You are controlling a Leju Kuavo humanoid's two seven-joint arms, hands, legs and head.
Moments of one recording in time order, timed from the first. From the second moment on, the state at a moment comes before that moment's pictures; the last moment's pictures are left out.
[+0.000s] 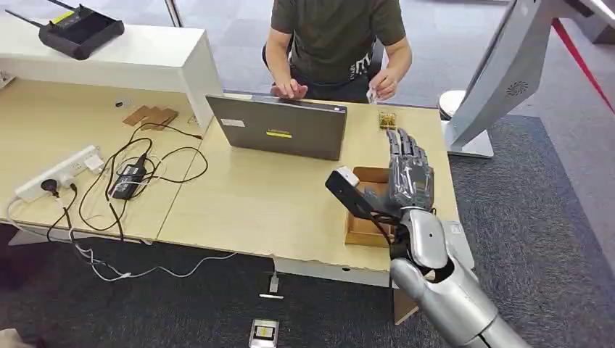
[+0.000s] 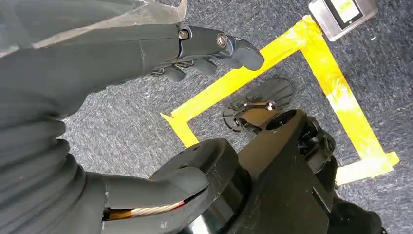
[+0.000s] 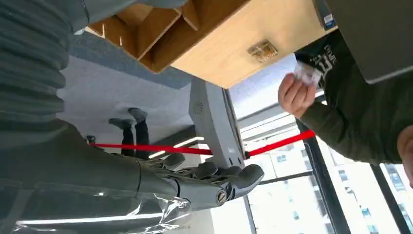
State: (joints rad) left arm -0.19 0.12 -1.18 -0.27 0.81 -0.12 -0.30; right arm -0.57 -0.18 0.85 -1.43 1.05 -0.15 0.70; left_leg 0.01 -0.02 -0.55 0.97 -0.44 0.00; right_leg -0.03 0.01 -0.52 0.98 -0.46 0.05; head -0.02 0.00
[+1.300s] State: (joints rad) left arm -0.12 0.14 -1.17 -0.27 0.87 -0.02 -0.38; right arm -0.20 -0.37 0.79 -1.62 1.12 -0.33 0.48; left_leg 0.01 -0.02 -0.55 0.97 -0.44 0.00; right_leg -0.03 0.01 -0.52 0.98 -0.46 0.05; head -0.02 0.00
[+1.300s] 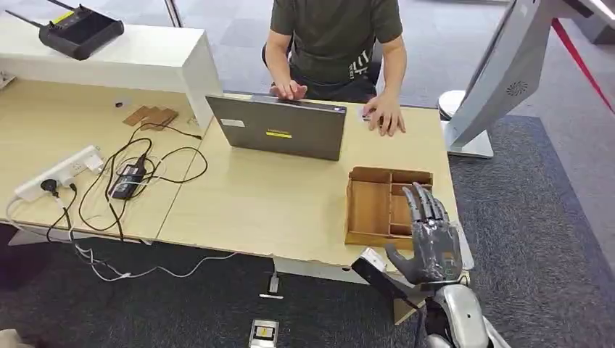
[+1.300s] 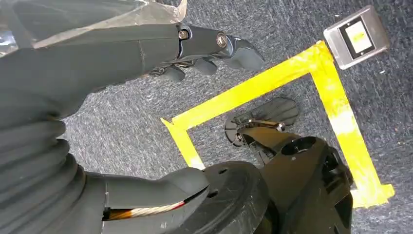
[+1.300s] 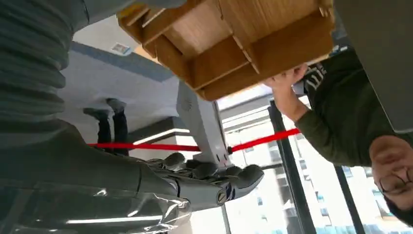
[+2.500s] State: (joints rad) left arm -0.12 0.14 -1.17 -0.28 0.89 -0.01 -0.37; right arm -0.34 -0.35 0.90 -1.33 1.17 -0.31 0.61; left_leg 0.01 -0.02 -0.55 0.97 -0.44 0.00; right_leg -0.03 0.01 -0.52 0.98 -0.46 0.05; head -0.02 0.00
